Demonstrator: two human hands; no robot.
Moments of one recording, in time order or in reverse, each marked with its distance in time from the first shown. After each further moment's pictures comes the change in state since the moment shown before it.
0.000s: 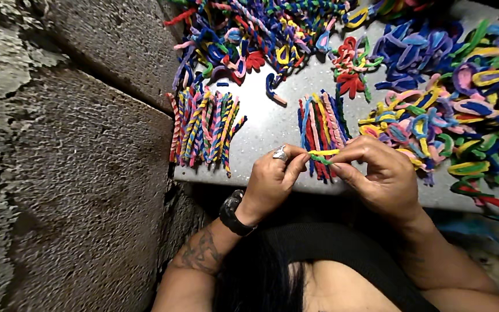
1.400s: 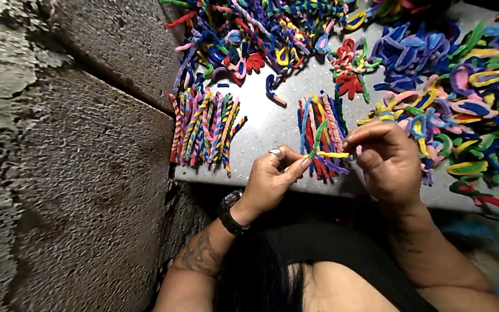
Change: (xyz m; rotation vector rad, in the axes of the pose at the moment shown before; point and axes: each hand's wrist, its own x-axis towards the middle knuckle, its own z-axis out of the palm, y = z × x) left_hand -0.004 0.004 -0.006 -0.386 -0.070 -0.275; right_hand 0.006 0.016 -0.004 0.311 0.058 0.057
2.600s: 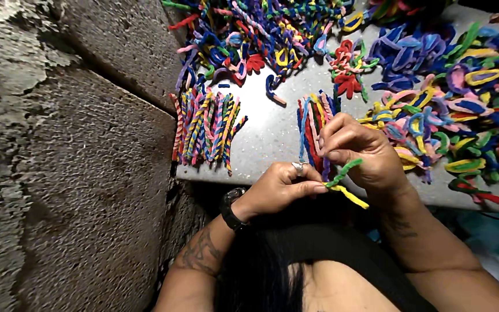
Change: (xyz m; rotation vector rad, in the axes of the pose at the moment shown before) left_hand 0.002 0.001 -0.003 -0.132 -0.415 -0.008; right_hand 0.023 0.003 0.016 0.322 -0.231 -0.001
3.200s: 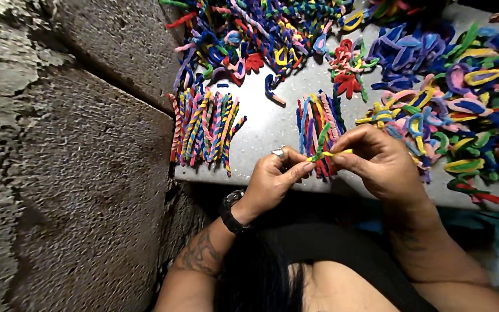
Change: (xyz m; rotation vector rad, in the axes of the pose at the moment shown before) left_hand -0.001 -0.003 0.006 -0.016 0.352 0.031; right_hand -0.022 -0.021 -0.001 -0.169 0.144 0.210
